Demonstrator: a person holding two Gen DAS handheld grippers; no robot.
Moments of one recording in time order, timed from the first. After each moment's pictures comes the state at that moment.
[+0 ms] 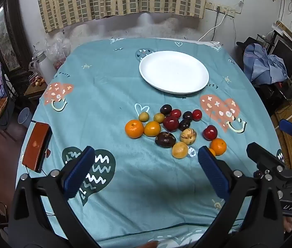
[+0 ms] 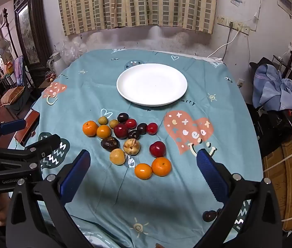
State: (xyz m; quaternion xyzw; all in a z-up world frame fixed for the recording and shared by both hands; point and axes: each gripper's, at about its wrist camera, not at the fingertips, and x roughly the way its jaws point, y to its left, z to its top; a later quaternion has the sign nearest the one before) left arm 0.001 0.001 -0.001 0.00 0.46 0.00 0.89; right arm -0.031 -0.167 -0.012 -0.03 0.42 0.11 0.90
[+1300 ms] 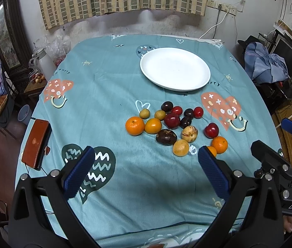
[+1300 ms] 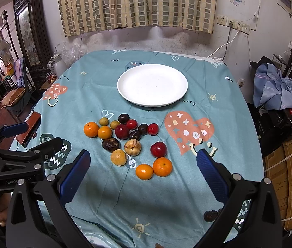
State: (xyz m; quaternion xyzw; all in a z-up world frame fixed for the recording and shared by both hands) left arm 0.002 0.003 -0.007 0.01 0.46 0.00 0.89; right arm -0.032 -0.167 -0.010 -0.02 0.42 0.11 0.90
